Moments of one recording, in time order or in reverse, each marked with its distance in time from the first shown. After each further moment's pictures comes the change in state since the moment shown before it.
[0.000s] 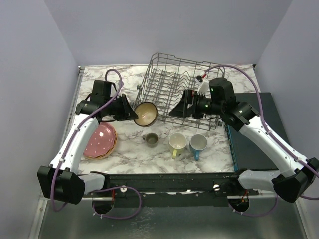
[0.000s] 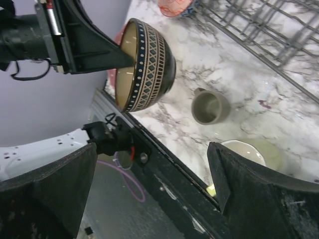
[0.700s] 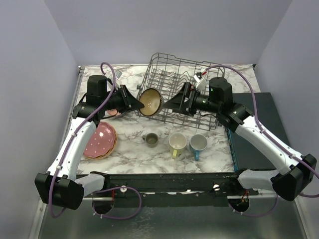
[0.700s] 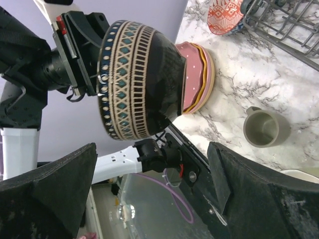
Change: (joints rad) left arm 0.000 -0.055 0.000 0.249 0.169 -0.184; right arm 0.000 0.017 -0.069 0.286 -0.090 0.271
